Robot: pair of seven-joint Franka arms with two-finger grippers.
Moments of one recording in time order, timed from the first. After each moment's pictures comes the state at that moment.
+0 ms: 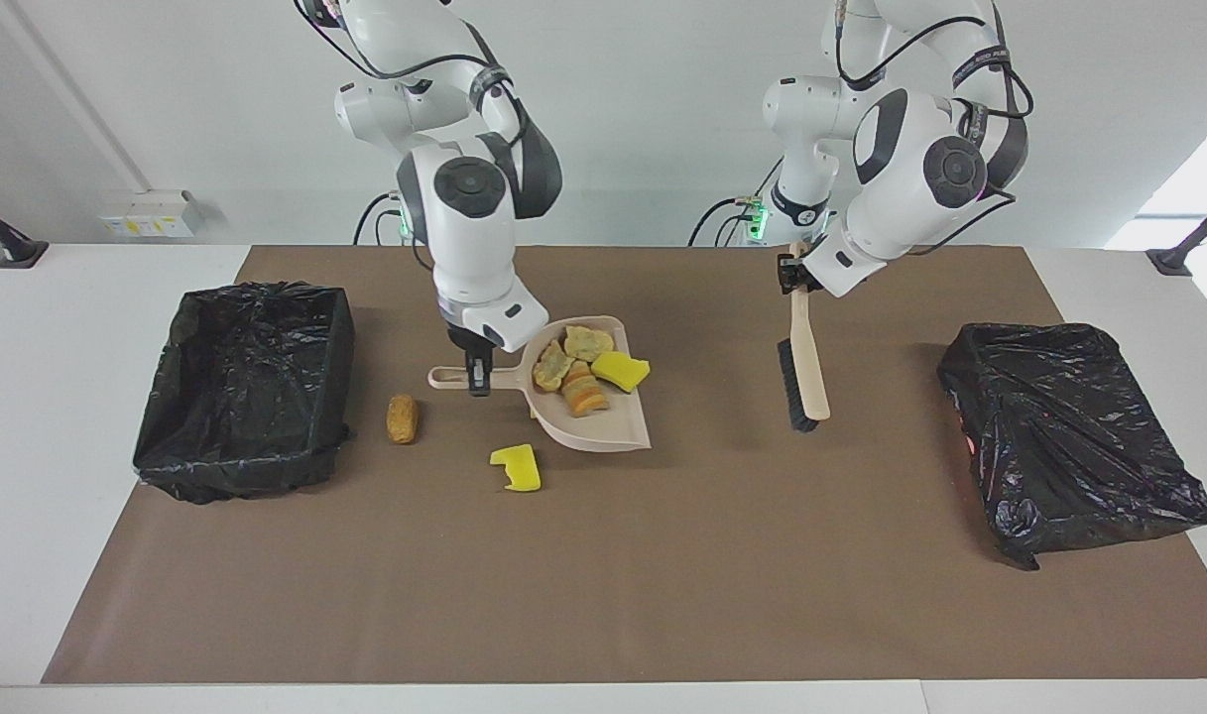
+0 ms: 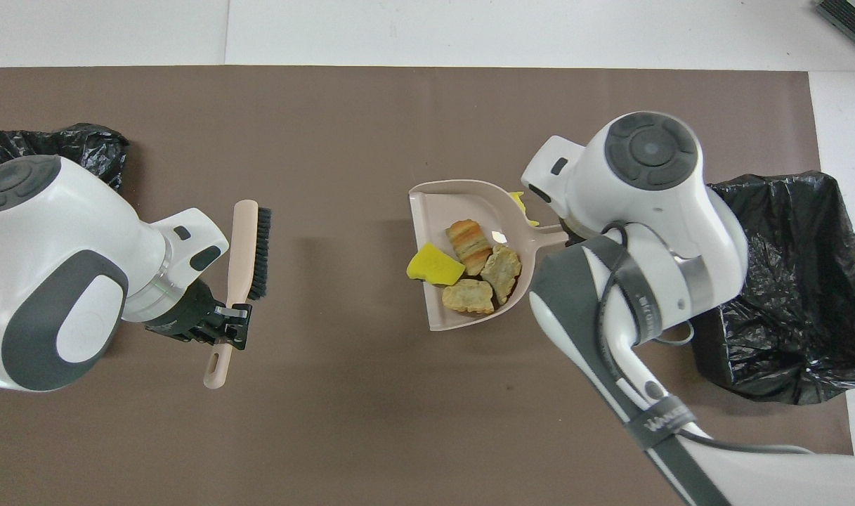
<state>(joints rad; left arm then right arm) -0.18 -0.05 -0.09 -1.98 -0.22 1.60 -0.15 0.25 0.21 0.03 -1.71 -0.14 1.88 -1.36</state>
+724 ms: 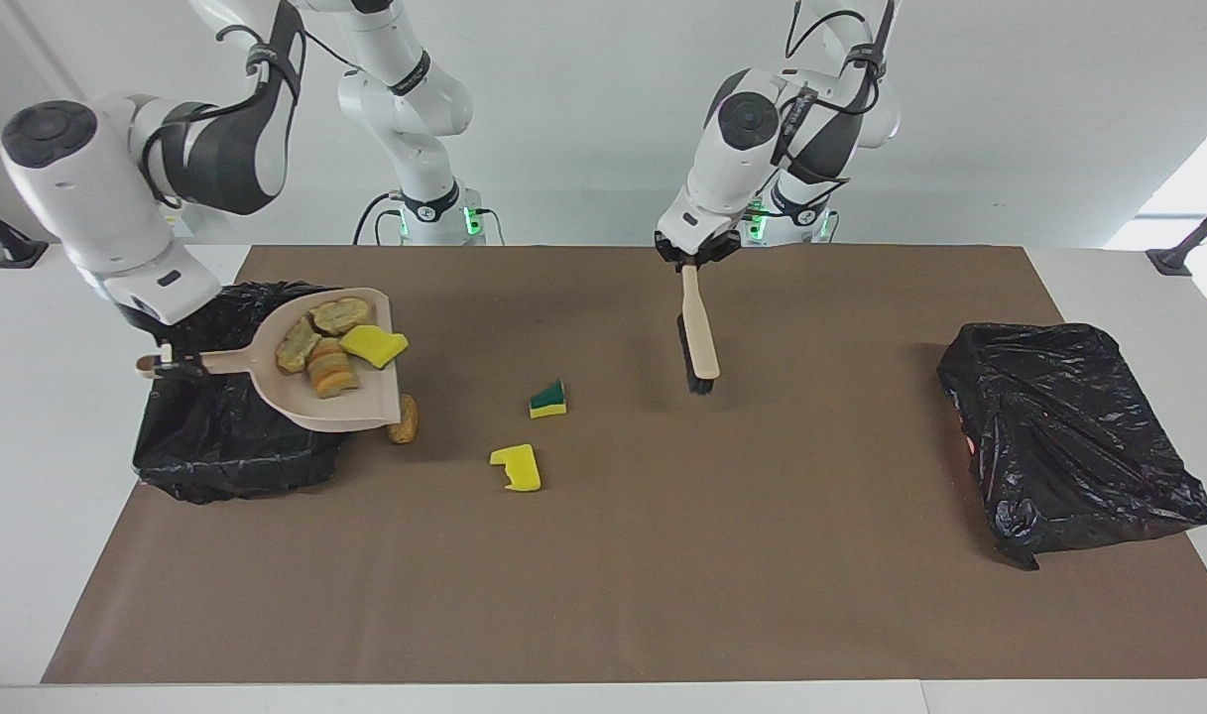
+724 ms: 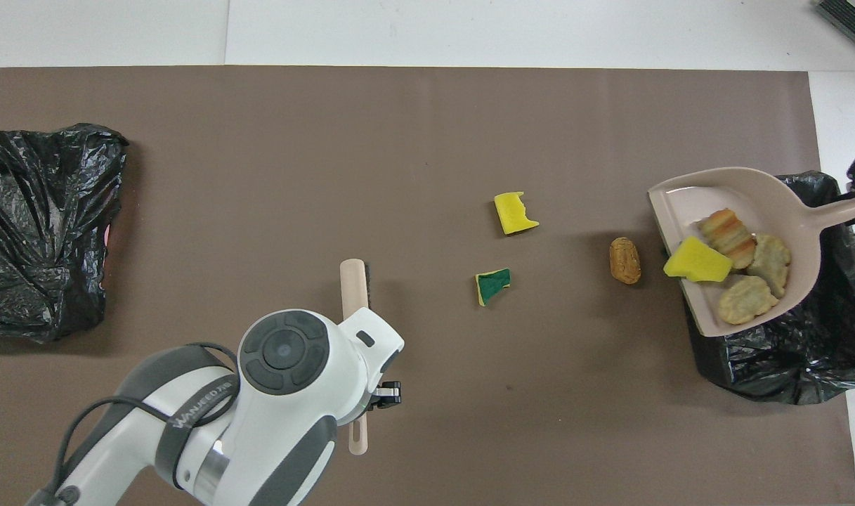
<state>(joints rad) -0.60 -0.11 -0.13 -2.19 -0.22 1.92 -0.61 -0.27 0.18 0.00 -1.62 -0.20 1.85 -2.02</state>
